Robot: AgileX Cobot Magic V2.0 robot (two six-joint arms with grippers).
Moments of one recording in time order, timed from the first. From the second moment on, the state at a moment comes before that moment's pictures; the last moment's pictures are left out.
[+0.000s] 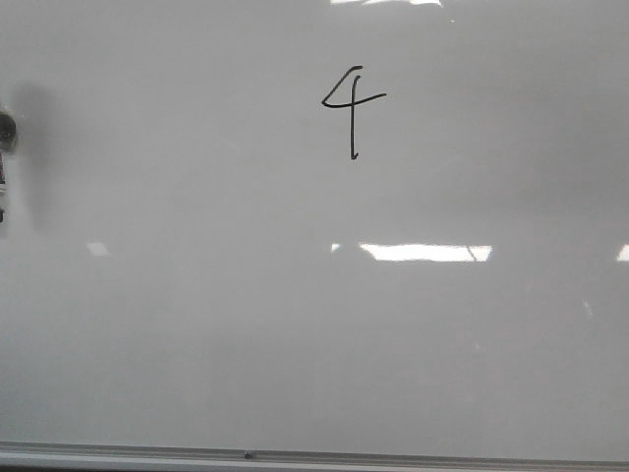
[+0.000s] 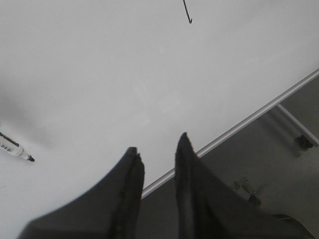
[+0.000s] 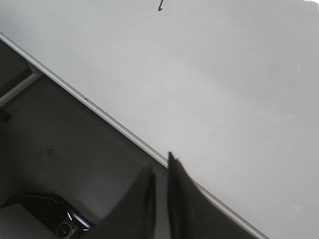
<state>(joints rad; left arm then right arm) -0.59 0.87 -0.96 -0.01 0.85 0.06 0.65 0.59 -0.90 -0.12 1.06 0.06</state>
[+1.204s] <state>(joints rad) -0.32 0.58 -0.62 -0.01 0.55 0.06 0.65 0.58 -0.90 -0.12 1.06 0.06</state>
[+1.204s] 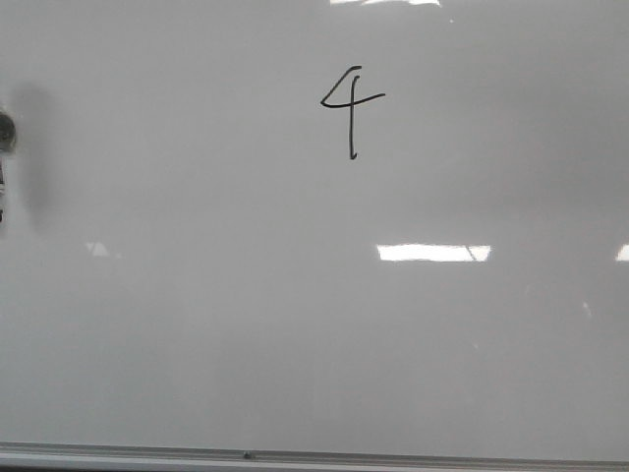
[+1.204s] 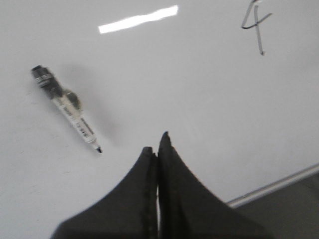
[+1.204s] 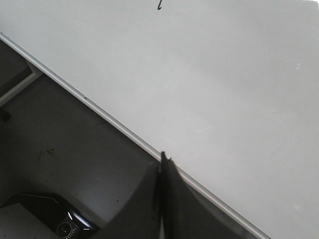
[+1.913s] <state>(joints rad) 0.02 0.00 0.01 -0.05 0.08 0.06 0.65 0.58 -0.90 -0.12 1.06 0.06</state>
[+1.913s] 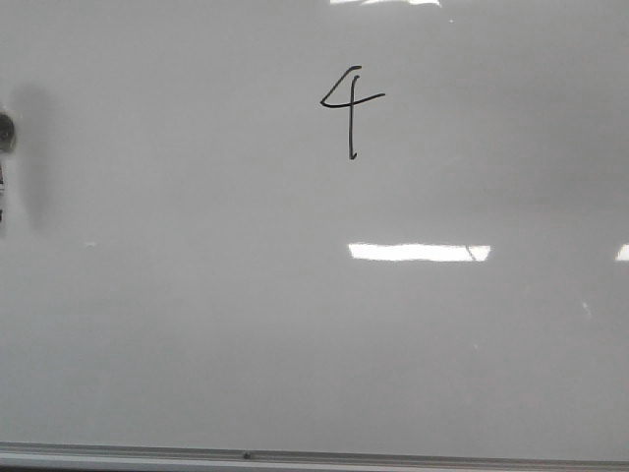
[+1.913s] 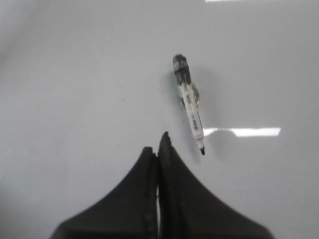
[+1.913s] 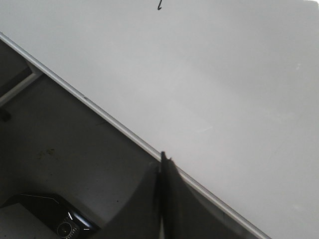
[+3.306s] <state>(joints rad) 0.00 -0.01 0.01 -0.06 0.08 0.06 0.65 0.58 -0.90 -0.12 1.07 0.06</state>
